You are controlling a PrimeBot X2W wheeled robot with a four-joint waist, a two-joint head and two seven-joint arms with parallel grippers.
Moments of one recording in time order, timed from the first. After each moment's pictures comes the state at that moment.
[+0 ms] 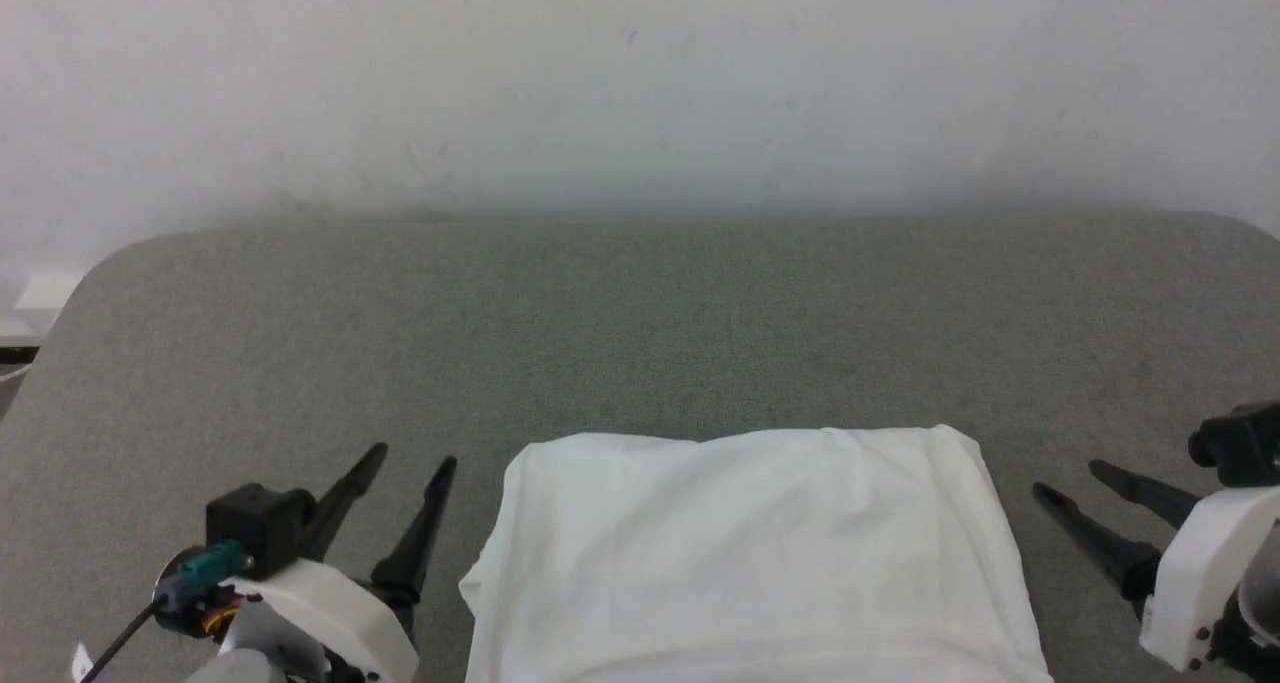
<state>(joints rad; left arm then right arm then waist) -0.19 0.70 -0.73 0.03 -0.86 0.14 -0.23 -0.13 -0.77 0.42 0.05 0.89 0.13 0.26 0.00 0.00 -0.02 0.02</state>
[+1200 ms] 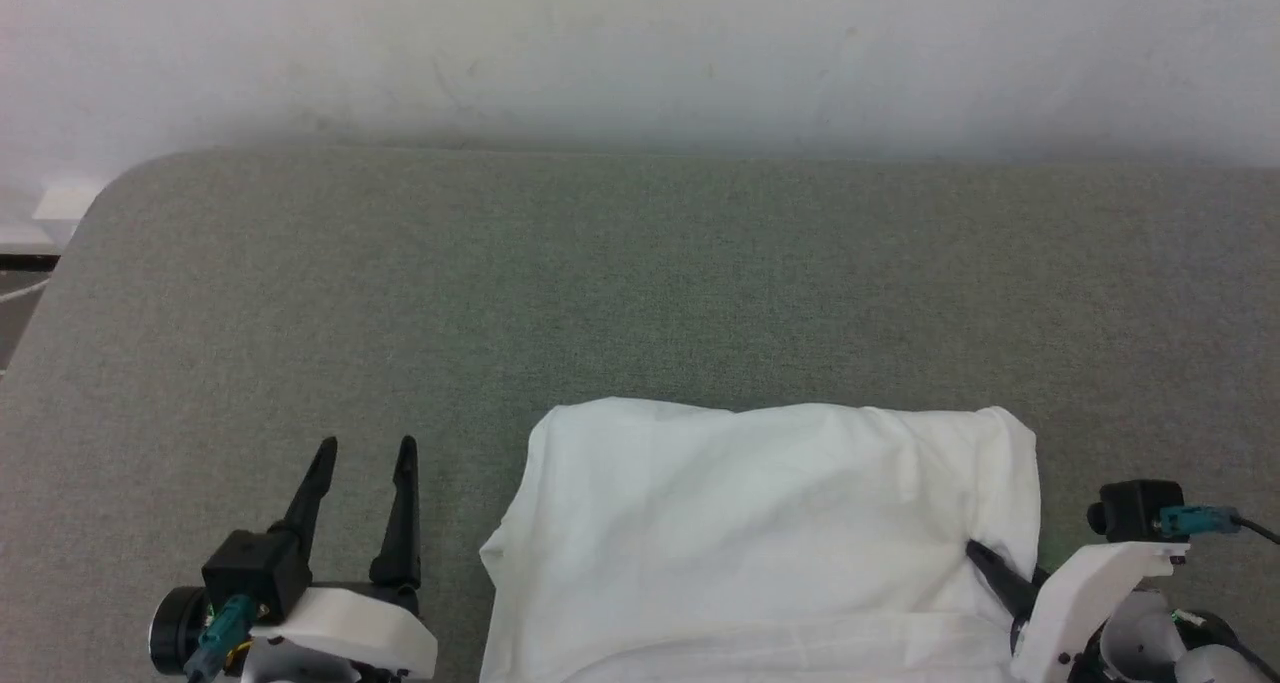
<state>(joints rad) 0.00 0.22 -0.14 0.12 -0.30 0.04 -0.26 -0.07 -0.25 0.12 0.37 0.63 0.13 0.36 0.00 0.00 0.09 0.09</state>
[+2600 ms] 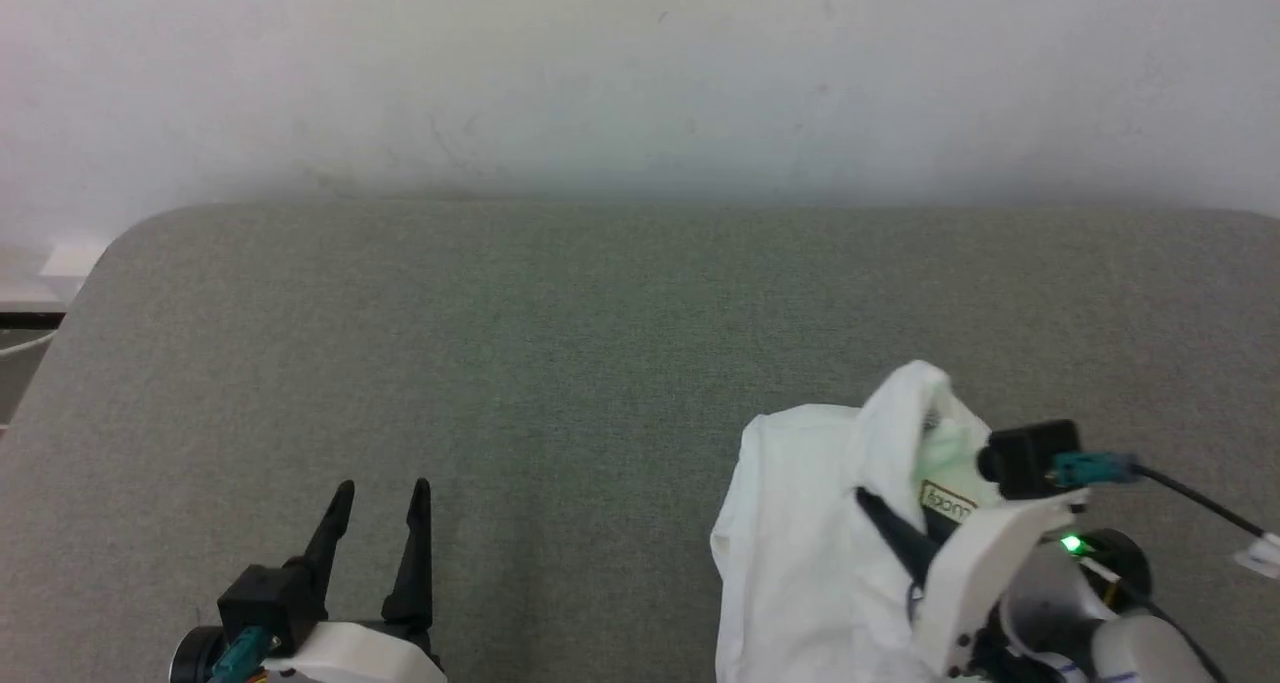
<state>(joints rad) 0.04 0.12 -0.03 0.18 -0.22 -0.07 -0.26 -0.02 -0.10 0.13 -0.03 0.44 0.13 0.53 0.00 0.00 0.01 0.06</state>
